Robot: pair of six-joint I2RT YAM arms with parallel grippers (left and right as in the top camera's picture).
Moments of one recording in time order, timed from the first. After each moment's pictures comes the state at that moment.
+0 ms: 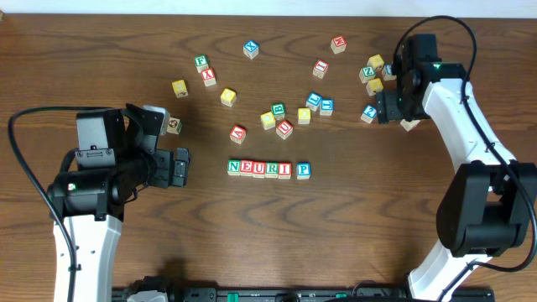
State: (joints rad) left arm 0.07 1.09 1.08 -1.00 0.24 0.20; right arm 0.03 1.91 1.51 -0.91 0.17 -0.03
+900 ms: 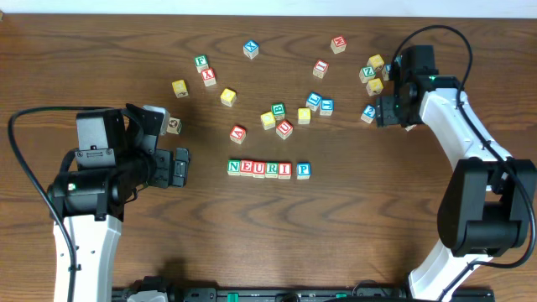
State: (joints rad) left arm 0.07 1.09 1.08 -1.00 0.24 0.20; right arm 0.01 1.91 1.40 -0.74 0.13 -0.02
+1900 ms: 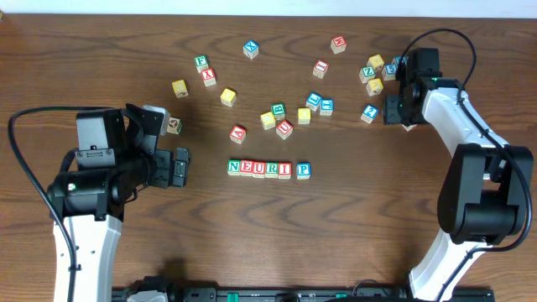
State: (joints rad) left arm 0.07 1.09 1.08 -1.00 0.24 0.20; right arm -0.02 1.99 1.40 -0.64 0.12 -0.01
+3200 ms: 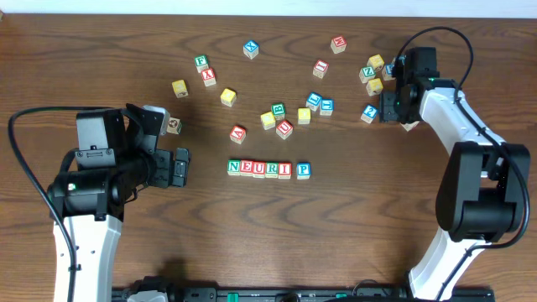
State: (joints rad) left arm 0.07 1.09 1.08 -1.00 0.24 0.20; right arm -0.02 2.01 1.40 -0.60 0.08 -0.01
